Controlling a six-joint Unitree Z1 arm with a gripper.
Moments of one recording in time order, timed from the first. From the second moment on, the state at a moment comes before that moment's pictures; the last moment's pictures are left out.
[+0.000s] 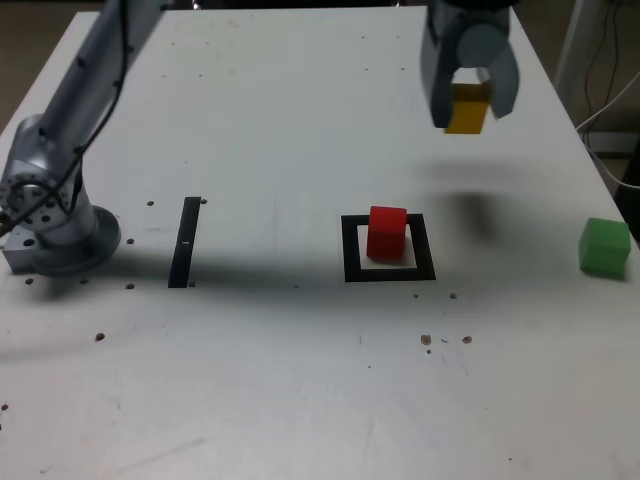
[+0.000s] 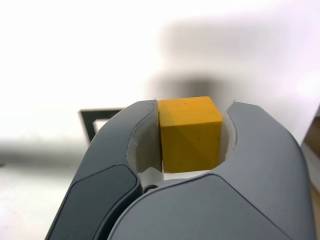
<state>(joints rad) 0.14 2.22 -2.22 1.57 0.02 0.13</state>
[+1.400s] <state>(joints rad) -0.05 1.93 -1.52 1.14 0.00 0.05</state>
